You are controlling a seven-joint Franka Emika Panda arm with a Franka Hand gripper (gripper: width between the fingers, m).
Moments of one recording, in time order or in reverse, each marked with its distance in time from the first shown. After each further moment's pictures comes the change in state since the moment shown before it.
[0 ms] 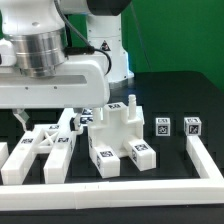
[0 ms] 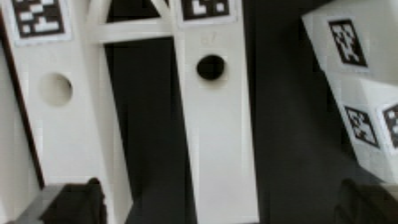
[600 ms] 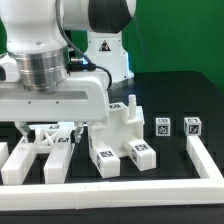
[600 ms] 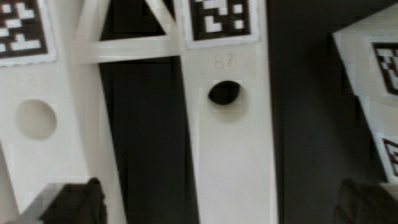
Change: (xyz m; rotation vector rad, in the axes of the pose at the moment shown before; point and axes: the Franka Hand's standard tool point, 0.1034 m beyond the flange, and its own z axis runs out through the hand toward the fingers) arm -0.002 0.005 0.027 -0.020 -0.001 -0.011
